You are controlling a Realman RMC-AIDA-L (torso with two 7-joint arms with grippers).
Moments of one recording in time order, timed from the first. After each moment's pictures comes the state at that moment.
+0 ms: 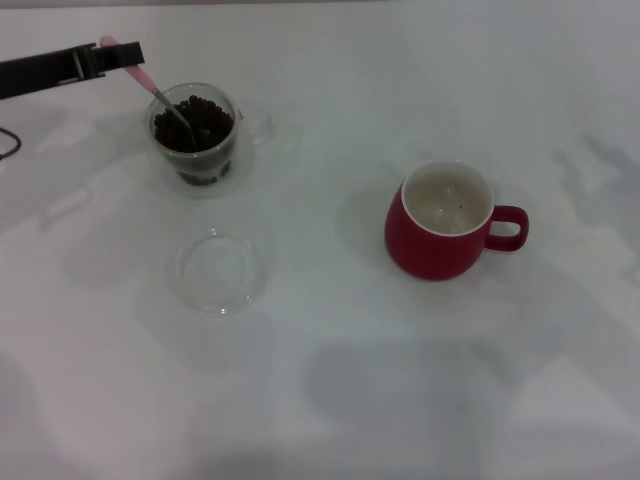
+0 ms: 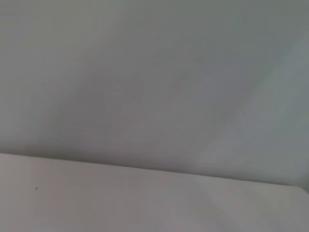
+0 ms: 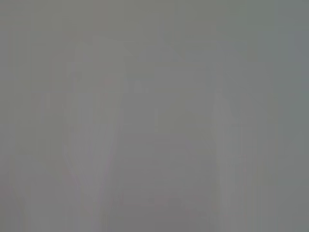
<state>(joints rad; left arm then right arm) -0.67 -1.97 0.73 0.50 1.92 1.18 -1.94 0.15 2.01 -1.46 -0.22 -0.33 -1.72 0.44</state>
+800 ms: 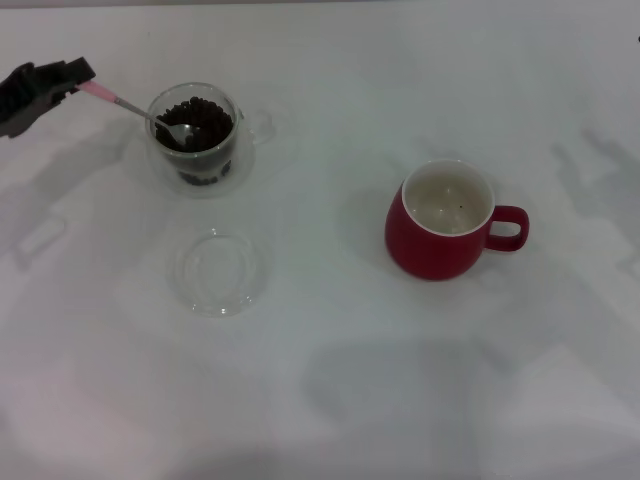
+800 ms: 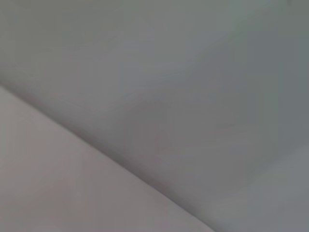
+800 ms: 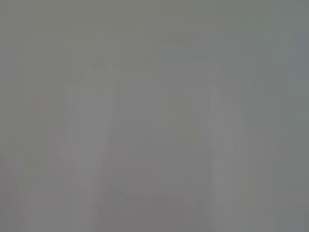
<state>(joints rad) -0.53 -1.98 0.71 0.40 1.67 1.18 -1.99 0.16 2.01 -1.46 -0.22 -0.33 -1.68 0.44</state>
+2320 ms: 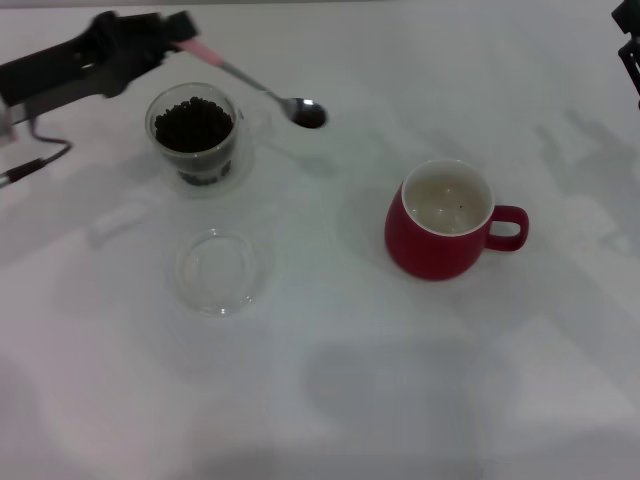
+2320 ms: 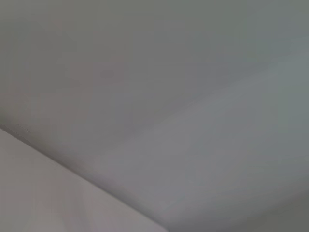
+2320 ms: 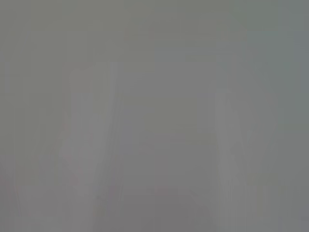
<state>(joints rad) -0.65 -1.98 0.74 0.34 1.65 1.41 -2.09 0.22 2.01 -1.46 -0.23 -0.33 -1.60 0.44</state>
